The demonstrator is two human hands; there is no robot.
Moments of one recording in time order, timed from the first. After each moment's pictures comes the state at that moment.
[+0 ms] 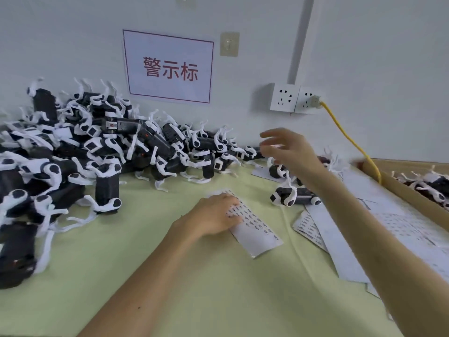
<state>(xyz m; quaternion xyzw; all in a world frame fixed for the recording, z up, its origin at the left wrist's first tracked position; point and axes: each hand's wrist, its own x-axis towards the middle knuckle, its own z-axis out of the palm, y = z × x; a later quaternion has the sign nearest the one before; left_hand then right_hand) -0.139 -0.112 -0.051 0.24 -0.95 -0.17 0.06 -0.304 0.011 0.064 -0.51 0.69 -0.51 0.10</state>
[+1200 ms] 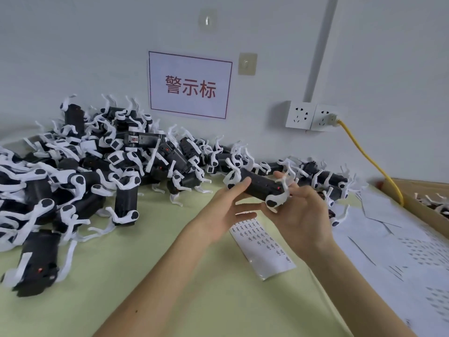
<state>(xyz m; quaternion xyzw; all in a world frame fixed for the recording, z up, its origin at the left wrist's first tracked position) -0.129 -0.101 -0.010 0.12 -0.56 -0.78 0.25 -0.243 0.027 0.008 -0.33 0.31 -0.78 0.44</state>
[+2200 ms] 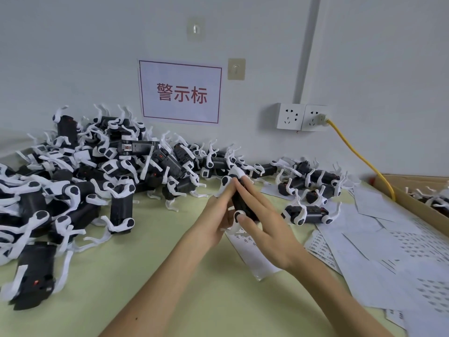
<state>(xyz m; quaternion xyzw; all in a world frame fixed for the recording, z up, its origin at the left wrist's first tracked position) -0.129 -0.094 -0.015 0.22 -0.56 -0.74 0.29 -0.229 0.028 -0.018 -0.66 0.62 -0.42 0.02</state>
